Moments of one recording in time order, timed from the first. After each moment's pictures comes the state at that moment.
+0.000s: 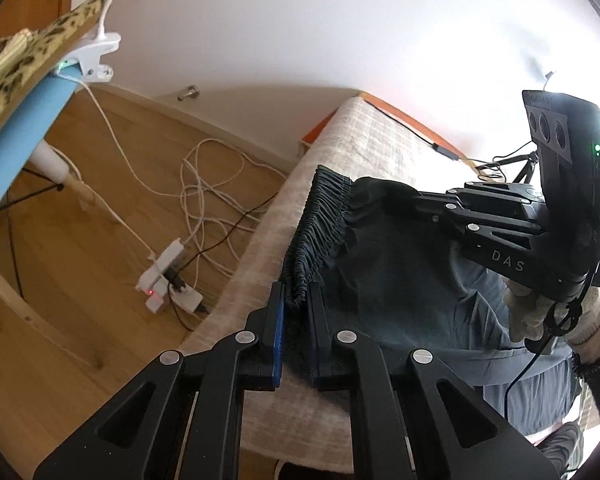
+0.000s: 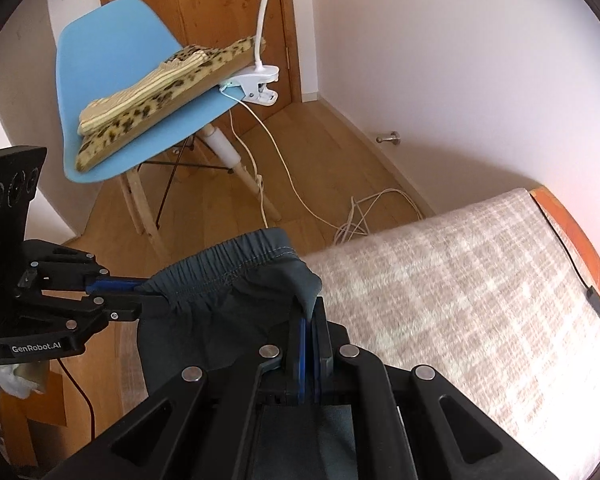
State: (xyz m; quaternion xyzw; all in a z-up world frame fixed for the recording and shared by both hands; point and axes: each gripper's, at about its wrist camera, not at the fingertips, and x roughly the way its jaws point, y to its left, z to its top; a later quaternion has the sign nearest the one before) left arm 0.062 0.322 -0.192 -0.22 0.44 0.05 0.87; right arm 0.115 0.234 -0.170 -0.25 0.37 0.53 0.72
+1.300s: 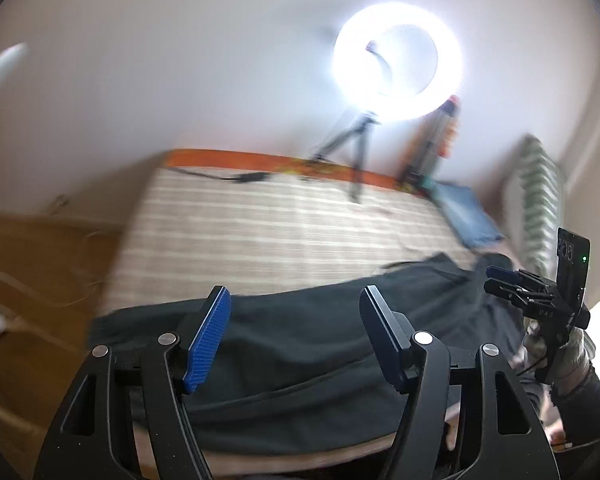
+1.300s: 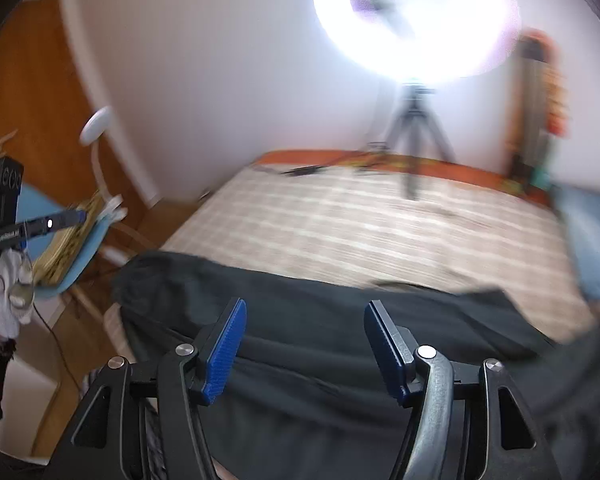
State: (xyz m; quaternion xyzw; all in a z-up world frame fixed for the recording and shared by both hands) left arm 0.102 0.135 -0.027 -0.08 0.40 -0.17 0.90; right arm 0.067 -0.205 -0.077 0.01 0.38 0.26 0.89
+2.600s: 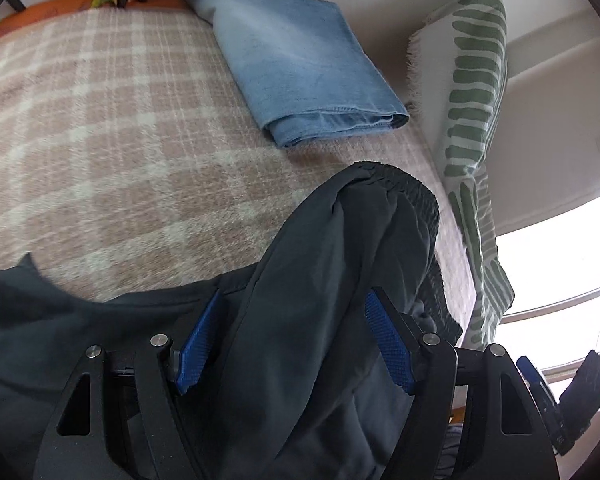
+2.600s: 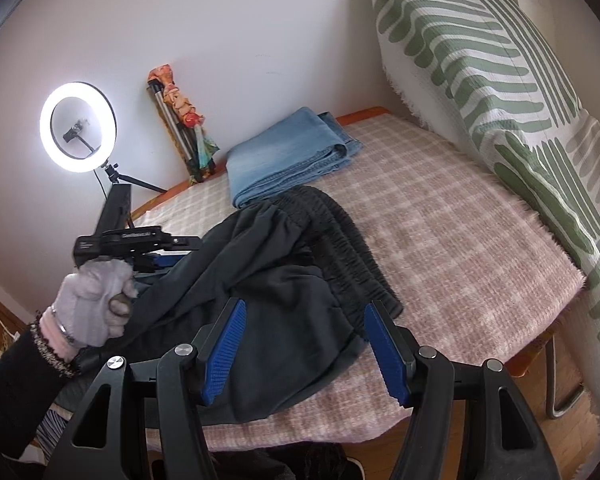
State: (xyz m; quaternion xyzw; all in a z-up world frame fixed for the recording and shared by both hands) left arm 0.239 -0.339 -0.186 -0.10 0.60 -0.39 0.69; right arm -0.064 -0.581 -0.107 0.19 0.37 -0.04 0.91
